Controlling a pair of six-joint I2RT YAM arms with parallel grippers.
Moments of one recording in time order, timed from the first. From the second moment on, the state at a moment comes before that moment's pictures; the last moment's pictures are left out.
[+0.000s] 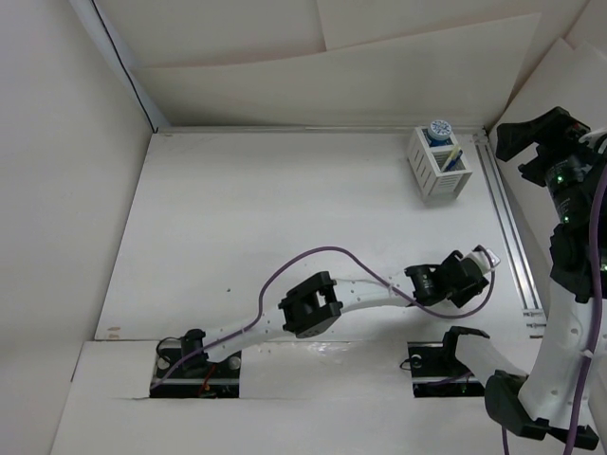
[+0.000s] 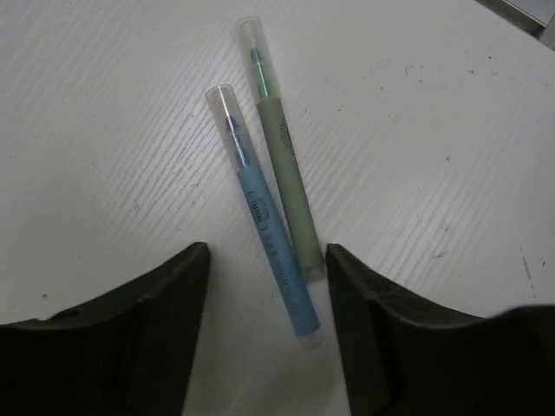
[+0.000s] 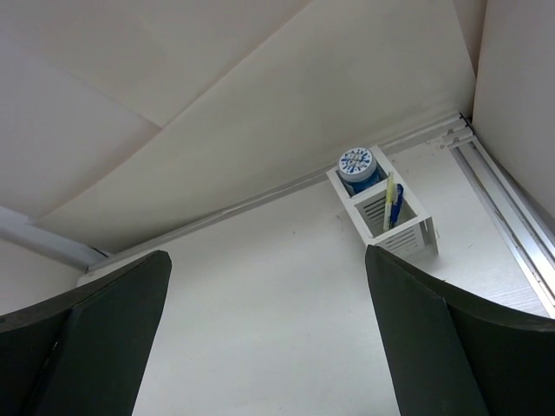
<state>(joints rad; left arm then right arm) -1.35 2.74 2.47 -0.34 -0.24 -0.25 -0.19 0.99 1.77 -0.81 -0.09 0.45</state>
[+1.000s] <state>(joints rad) -1.05 2.01 1.24 -0.03 -0.41 -0.55 -0.15 0.91 1.22 -0.60 -0.30 0.49</state>
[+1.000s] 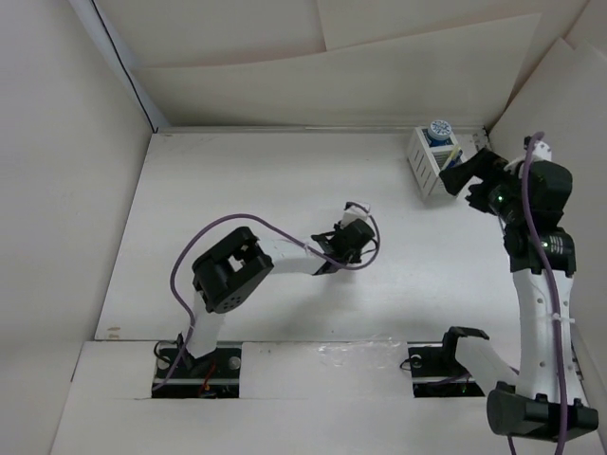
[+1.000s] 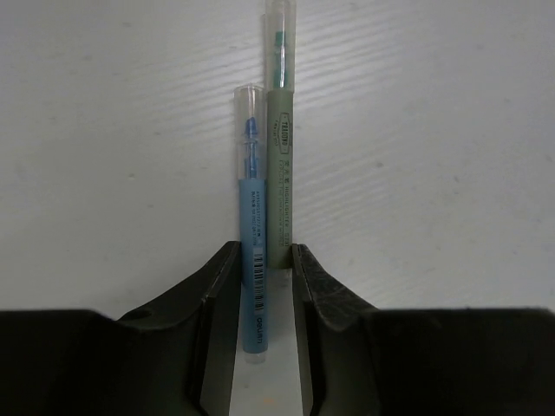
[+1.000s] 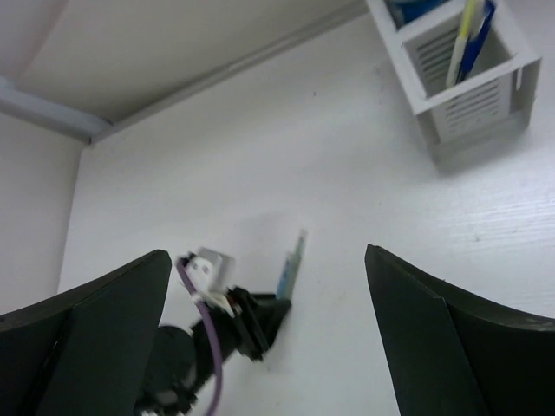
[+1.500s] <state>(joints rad) -0.98 1.97 1.18 0.01 -0.39 -0.61 0.29 1.29 0.96 -0.35 -0.08 0.52</state>
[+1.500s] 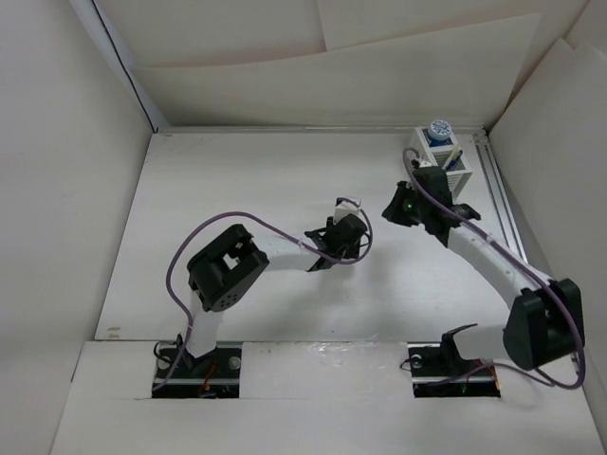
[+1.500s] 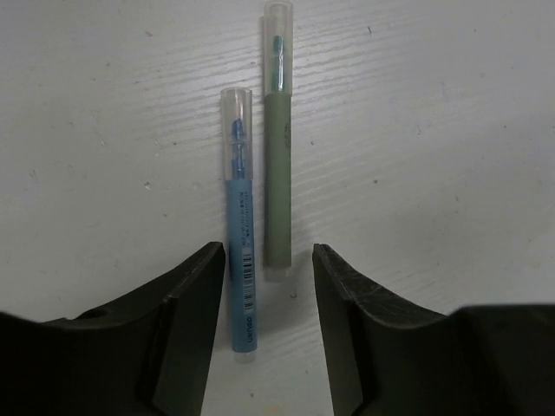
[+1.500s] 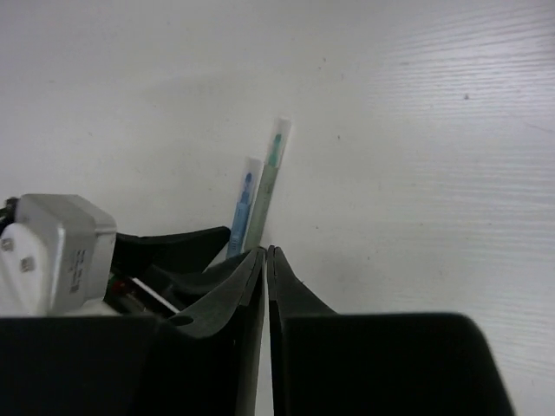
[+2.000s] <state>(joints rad) -0.99 1.89 1.09 0.00 -0.37 -0.62 0.43 1.66 1.03 -0.19 0.16 0.56</state>
